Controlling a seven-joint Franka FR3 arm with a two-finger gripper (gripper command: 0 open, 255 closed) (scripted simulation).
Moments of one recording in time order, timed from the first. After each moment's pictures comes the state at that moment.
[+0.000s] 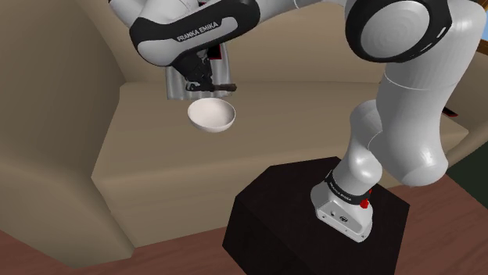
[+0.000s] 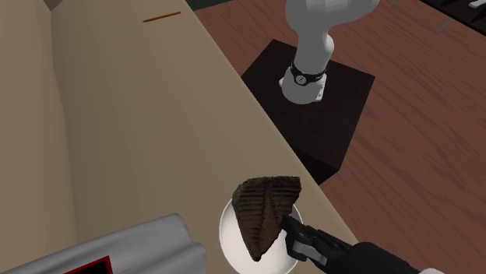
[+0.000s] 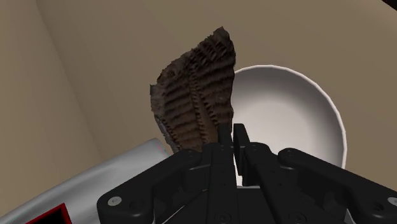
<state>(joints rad) 0.91 0.43 -0.50 -1.64 -0.31 1.55 0.22</state>
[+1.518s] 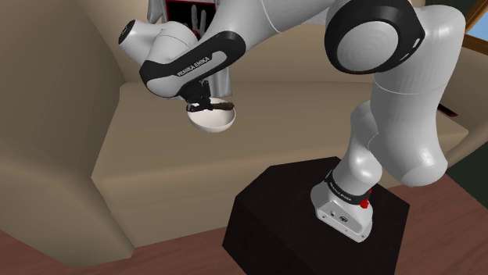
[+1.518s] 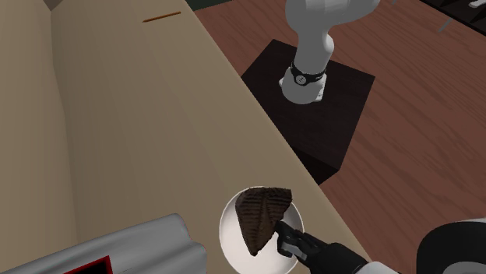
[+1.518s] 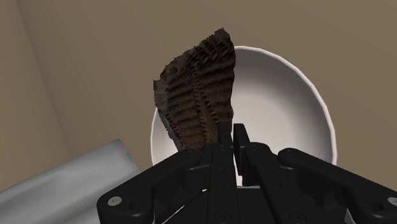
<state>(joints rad) 0.89 0.53 -0.48 -1.71 -0.28 1.70 0.27</state>
